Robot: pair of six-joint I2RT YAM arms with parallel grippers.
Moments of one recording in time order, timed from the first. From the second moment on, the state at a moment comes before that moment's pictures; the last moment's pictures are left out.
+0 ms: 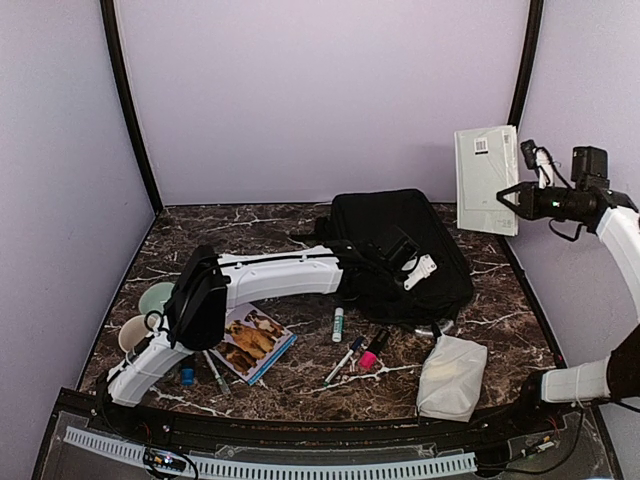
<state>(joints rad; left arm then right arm) -1.09 2.54 2.28 -0.54 0.02 0.16 -0.19 1.16 1.13 -0.57 -0.70 -0.17</state>
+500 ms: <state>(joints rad) -1.05 2.23 2.19 -0.39 -0.20 0.16 -0.20 1.15 1.25 -0.76 -0.97 -0.20</state>
